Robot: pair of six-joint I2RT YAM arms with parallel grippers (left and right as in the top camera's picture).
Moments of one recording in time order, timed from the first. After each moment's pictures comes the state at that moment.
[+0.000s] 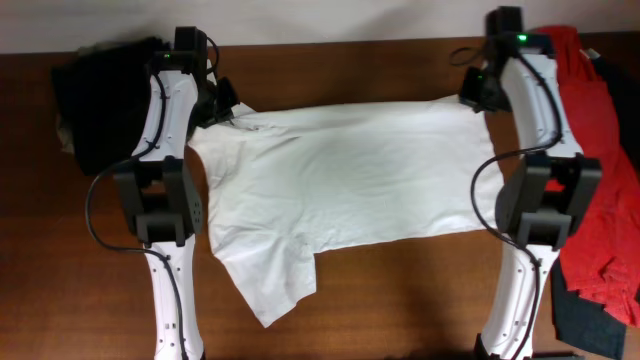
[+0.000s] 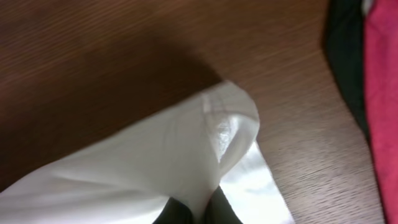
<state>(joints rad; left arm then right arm) -0.01 2.60 2.42 -1.14 0.21 -0.43 -0.12 2.38 2.25 -1.17 0.08 0.28</state>
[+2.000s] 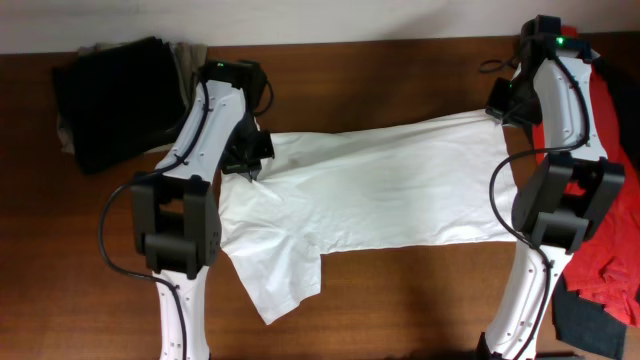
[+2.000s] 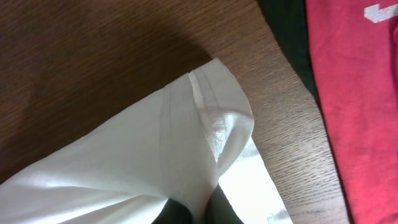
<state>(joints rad) -0.23 2.30 2.05 -1.53 0.05 -0.42 -0.22 2.38 2.25 -1.28 0.03 0.26</state>
